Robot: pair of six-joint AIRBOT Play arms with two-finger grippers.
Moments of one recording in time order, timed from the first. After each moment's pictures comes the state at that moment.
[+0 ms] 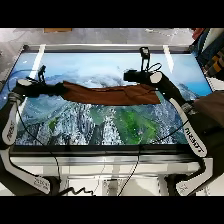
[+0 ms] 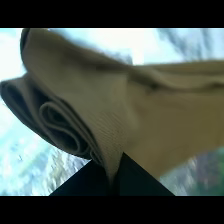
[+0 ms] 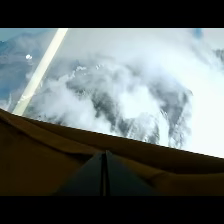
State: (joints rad) left arm 0.22 -1.78 1.51 0.69 -1.05 -1.01; right arm 0.27 -1.73 1.57 -0.88 0.50 1.12
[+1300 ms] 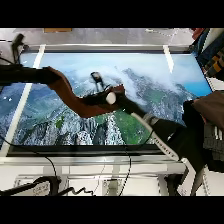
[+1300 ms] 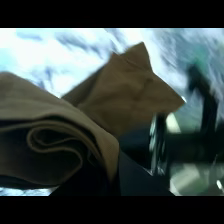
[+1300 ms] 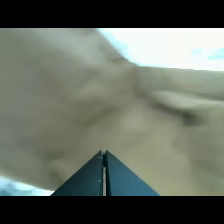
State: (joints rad) left arm 0.14 -1.35 1.53 0.79 -1.27 -1.06; right arm 0.64 -1.92 1.72 -1.03 0.59 1.46
